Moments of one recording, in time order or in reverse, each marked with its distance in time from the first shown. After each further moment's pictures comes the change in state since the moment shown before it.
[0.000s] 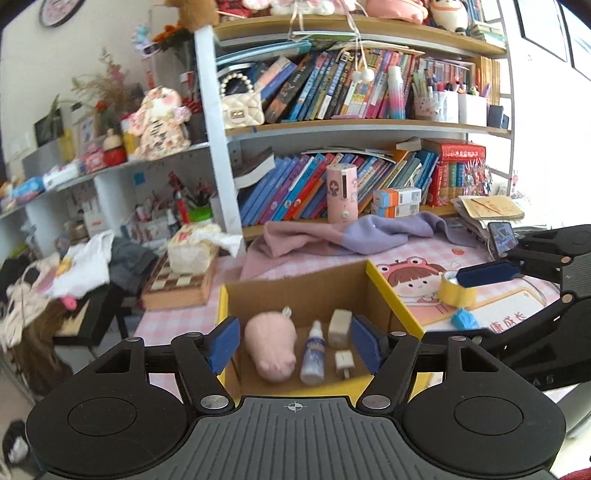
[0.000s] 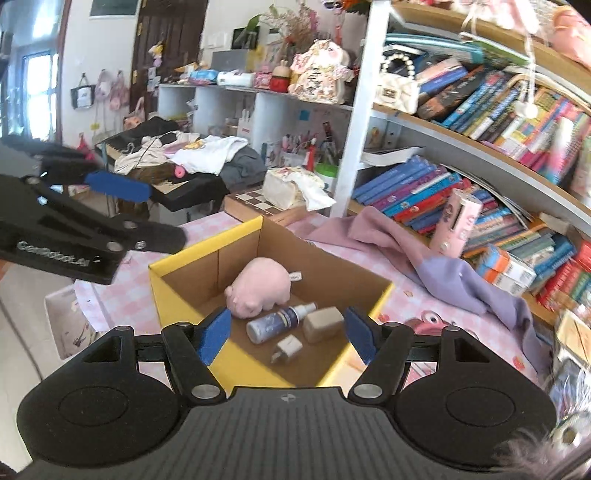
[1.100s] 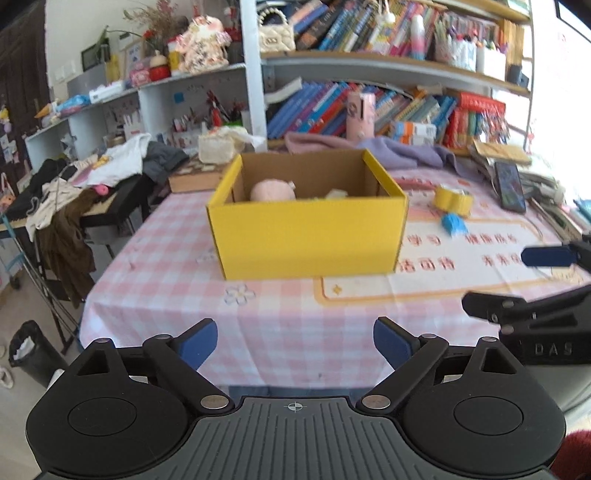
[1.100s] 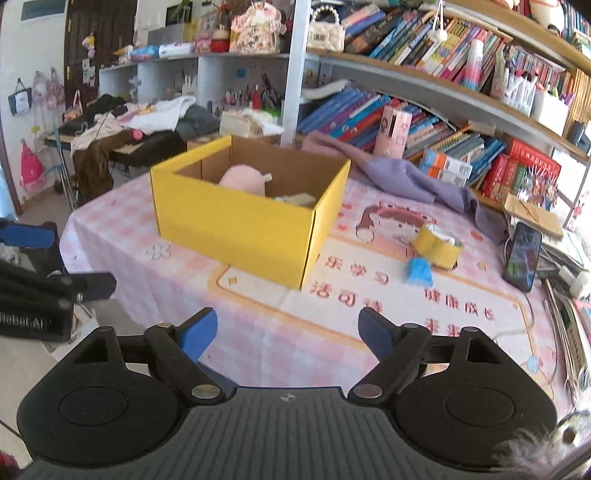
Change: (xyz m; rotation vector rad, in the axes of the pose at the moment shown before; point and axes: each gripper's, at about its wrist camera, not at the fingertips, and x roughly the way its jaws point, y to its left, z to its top) left arm -0.065 -0.051 -0.122 -0.107 0.175 0.083; right arm -0.063 0.064 -0.120 0.177 0.110 -0.180
